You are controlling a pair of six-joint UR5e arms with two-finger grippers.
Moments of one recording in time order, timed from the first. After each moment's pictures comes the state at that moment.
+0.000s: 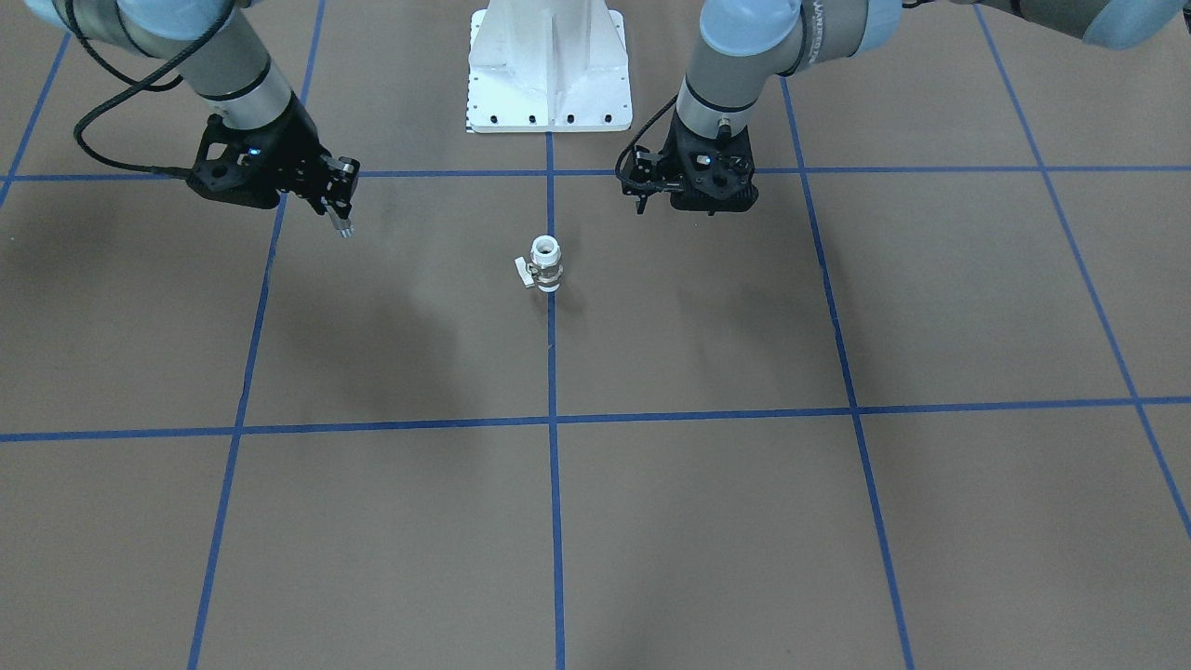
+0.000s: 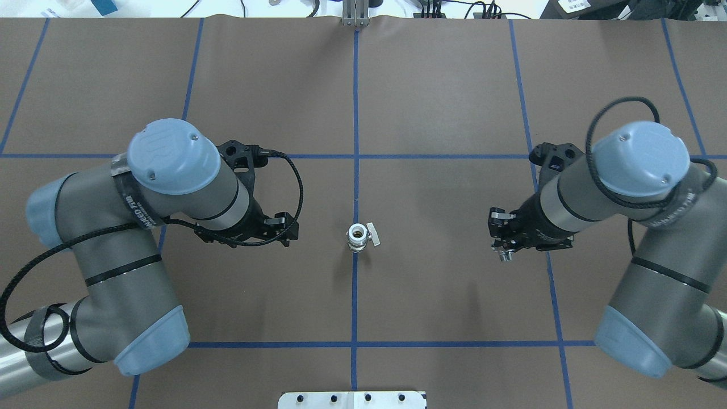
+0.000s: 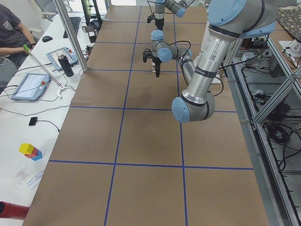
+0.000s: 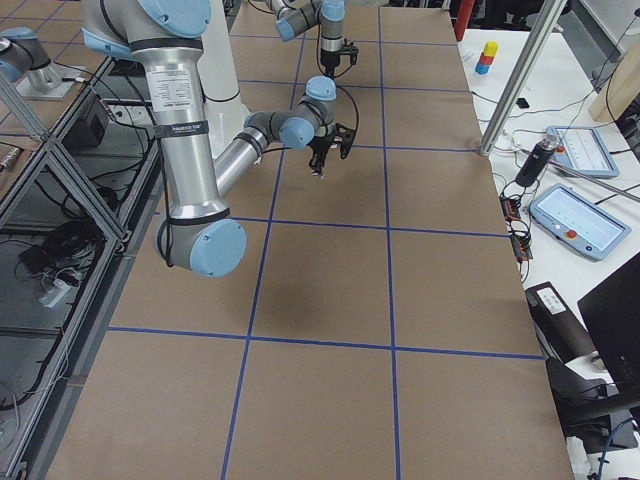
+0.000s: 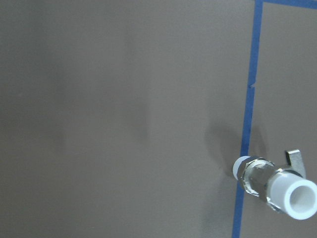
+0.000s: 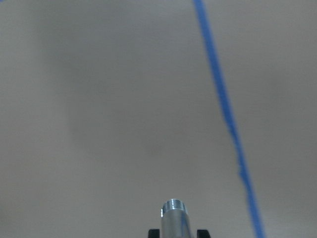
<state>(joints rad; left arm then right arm) -0.55 -2.05 -1.95 -1.49 -1.98 -1.17 0.62 -1.28 2.09 -1.63 2.04 1.44</state>
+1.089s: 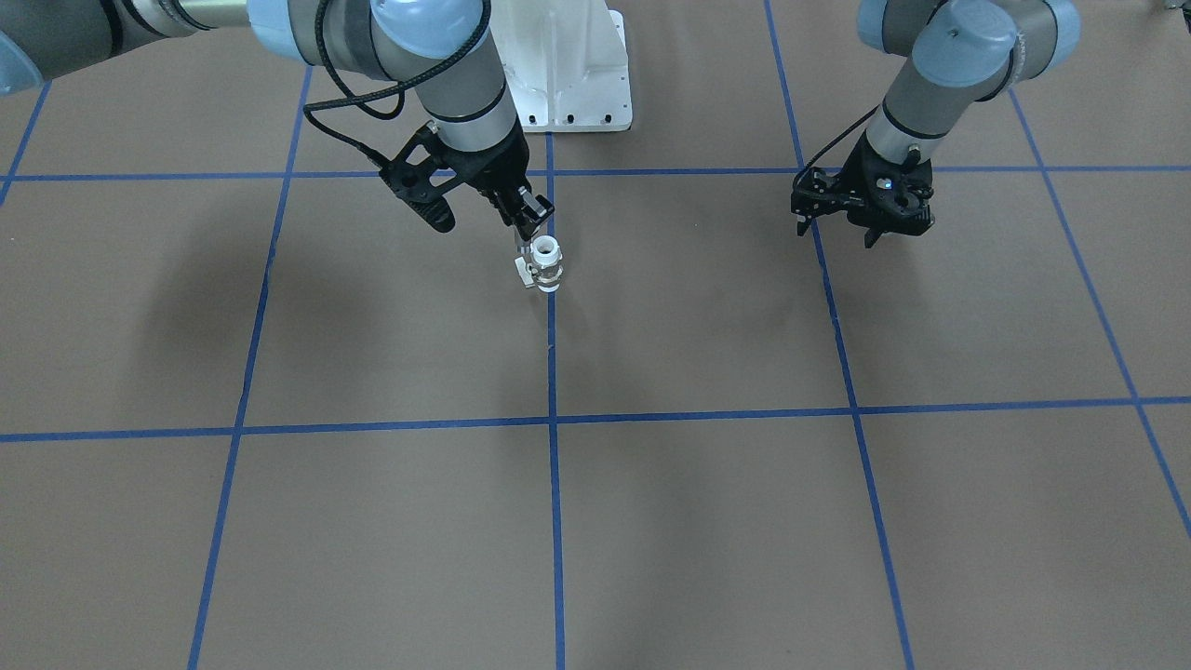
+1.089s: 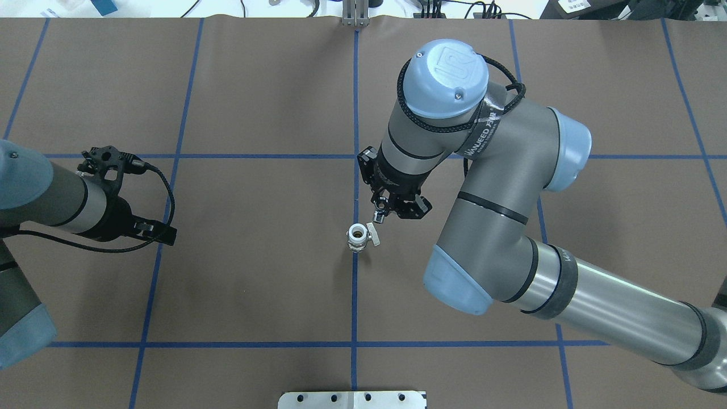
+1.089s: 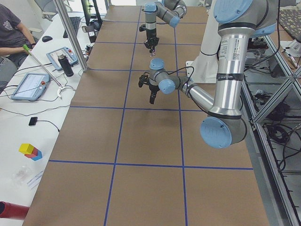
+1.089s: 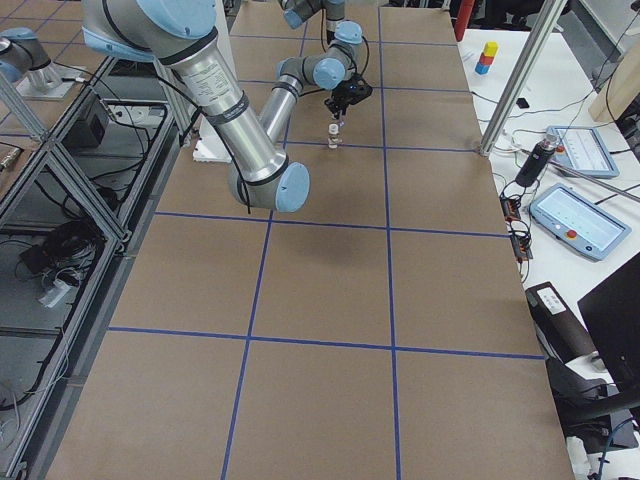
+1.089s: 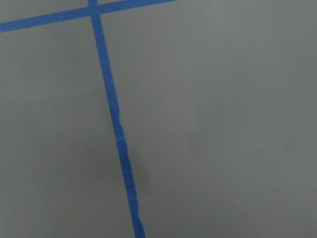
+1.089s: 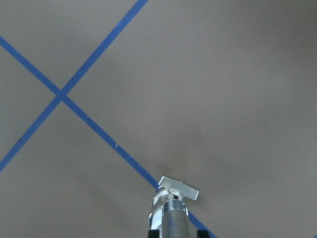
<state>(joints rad) -0.68 -1.63 -1.99 -1.86 -2.00 -0.89 0.57 -0.80 1.75 -1.69 2.06 2.05</state>
